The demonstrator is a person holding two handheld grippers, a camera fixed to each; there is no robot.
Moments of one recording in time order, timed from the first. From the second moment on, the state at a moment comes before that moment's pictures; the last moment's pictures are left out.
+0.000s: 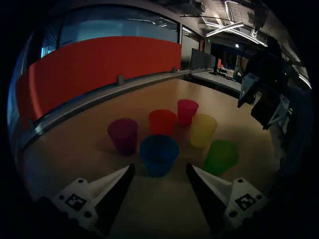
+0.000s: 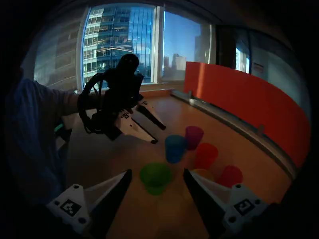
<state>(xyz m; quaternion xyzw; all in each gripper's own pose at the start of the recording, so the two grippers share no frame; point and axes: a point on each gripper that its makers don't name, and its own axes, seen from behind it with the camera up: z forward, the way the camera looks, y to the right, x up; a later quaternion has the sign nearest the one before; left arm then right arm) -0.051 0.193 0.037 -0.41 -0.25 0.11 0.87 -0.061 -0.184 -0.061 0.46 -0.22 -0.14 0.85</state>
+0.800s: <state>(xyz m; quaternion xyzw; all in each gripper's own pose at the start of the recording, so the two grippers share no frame) -0.081 0.216 0.060 -0.43 -0.27 0.13 0.85 -0.111 -0.187 -0.064 0.46 -0.26 -0.16 0.83</state>
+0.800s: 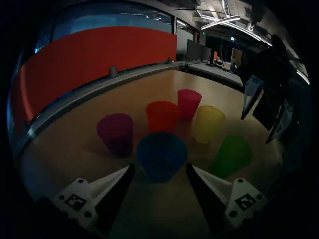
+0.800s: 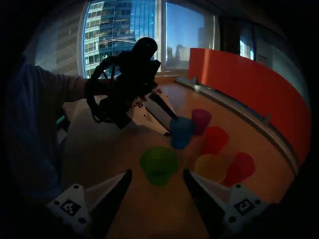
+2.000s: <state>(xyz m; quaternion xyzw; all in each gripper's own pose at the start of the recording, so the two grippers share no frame) -0.086 0.242 0.072 -0.45 -0.26 0.14 0.84 -0.139 -0.200 -0.056 0.47 -0.27 -0.15 0.82</state>
